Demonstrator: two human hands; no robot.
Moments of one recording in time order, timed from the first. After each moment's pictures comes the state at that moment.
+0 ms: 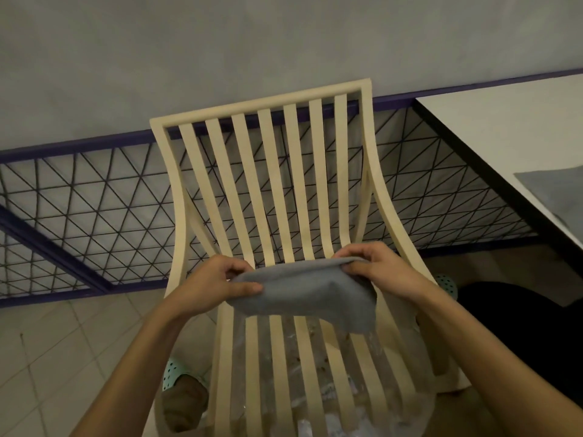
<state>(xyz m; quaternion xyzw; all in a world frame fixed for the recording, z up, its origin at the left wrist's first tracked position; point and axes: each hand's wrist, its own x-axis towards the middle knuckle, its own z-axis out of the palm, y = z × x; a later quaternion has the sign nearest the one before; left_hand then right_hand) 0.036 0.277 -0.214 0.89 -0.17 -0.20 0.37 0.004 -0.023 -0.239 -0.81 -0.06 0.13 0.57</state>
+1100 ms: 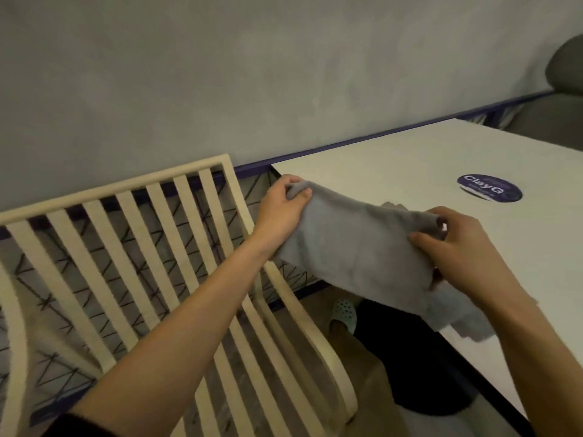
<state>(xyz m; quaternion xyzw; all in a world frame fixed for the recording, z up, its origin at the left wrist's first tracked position) 0.084 -0.057 -0.109 0.75 -0.29 -0.05 0.59 -0.129 -0.196 -0.088 -0.83 0.28 -0.24 0.41</state>
